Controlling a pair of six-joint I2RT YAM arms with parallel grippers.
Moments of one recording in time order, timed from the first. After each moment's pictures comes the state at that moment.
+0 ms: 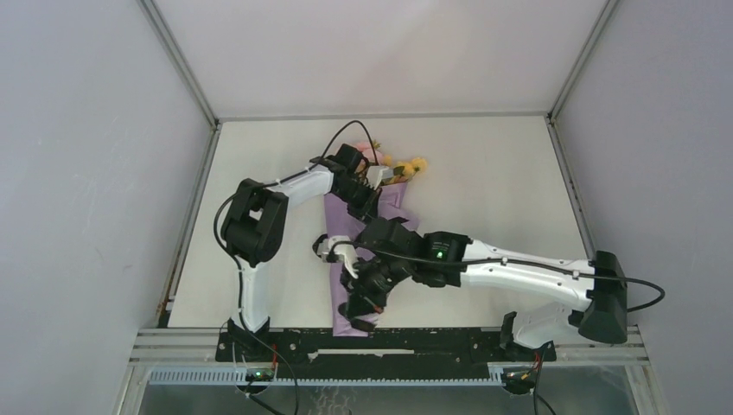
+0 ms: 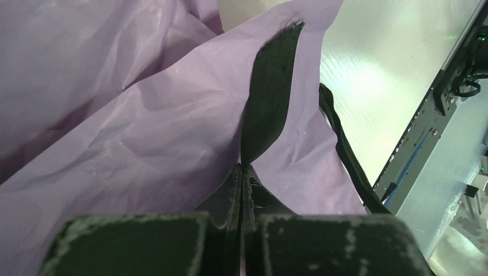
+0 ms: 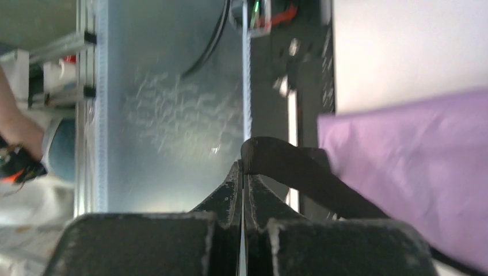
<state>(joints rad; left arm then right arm) -0.51 2.06 1.48 -0.65 0.69 0.12 1.23 1.34 1.18 -0.62 -0.55 0.18</state>
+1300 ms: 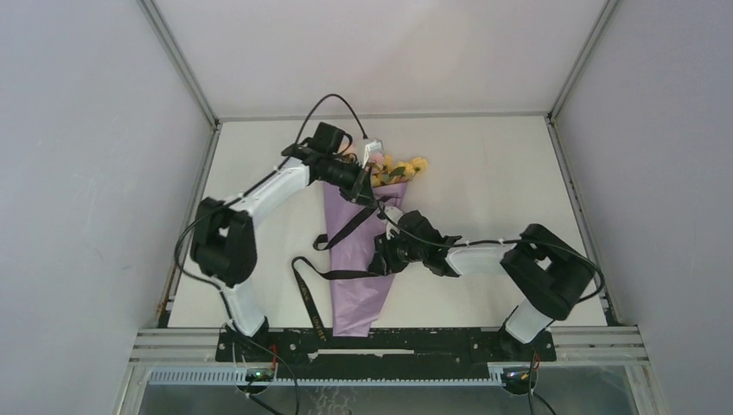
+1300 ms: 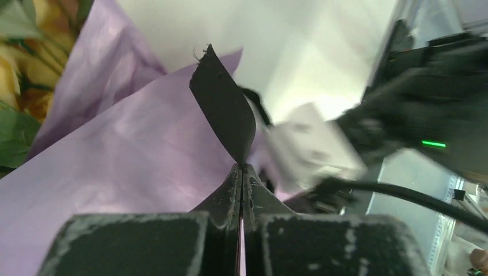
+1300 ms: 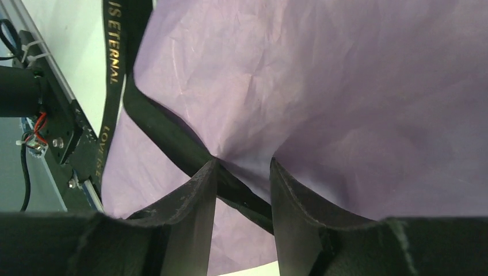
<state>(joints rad) -0.47 1.87 1.49 -0.66 0.77 0.11 0.83 1.58 0.65 0.26 -0.35 0.43</state>
